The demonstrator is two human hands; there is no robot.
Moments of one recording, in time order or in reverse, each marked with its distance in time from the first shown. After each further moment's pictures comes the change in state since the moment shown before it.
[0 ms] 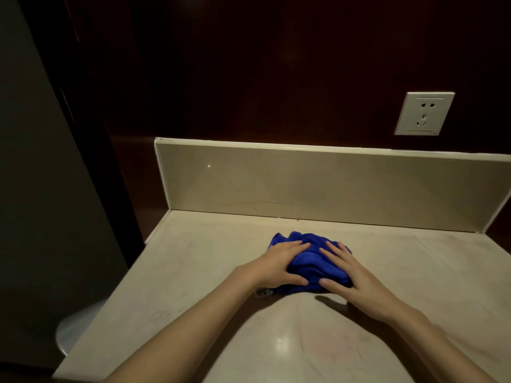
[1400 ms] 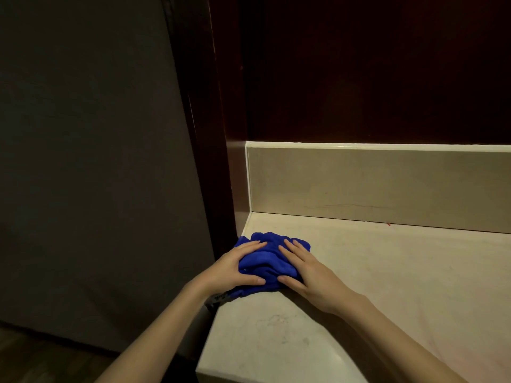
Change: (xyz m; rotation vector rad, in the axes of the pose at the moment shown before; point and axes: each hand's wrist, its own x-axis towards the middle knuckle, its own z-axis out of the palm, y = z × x) left_hand -0.186 -0.194 -0.088 -0.312 0.179 -0.227; right_hand 0.106 -0.186 0.162 -0.230 -0.126 -0.224
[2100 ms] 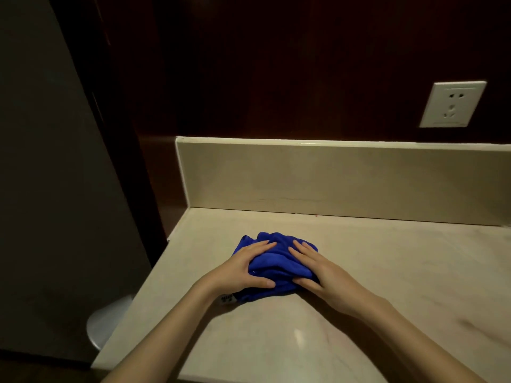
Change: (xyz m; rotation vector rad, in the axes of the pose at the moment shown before) left_hand 0.061 0.116 0.120 -0.016 -0.125 0.061; right_hand -0.118 0.124 -0.070 0.034 0.022 0.049
